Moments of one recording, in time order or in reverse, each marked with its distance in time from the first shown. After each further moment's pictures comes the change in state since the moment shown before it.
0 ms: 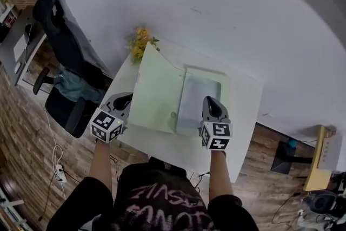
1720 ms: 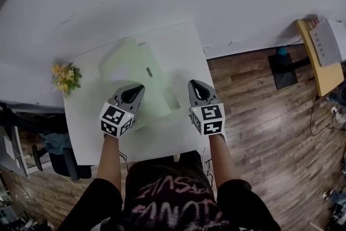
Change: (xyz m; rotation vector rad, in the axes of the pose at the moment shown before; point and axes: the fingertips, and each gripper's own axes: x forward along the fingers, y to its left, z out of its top) left arm 0.219 -0.279 0.012 0.277 0.166 -0.530; right arm -0.146 -0.192 -0.109 0.250 0.032 -0.304
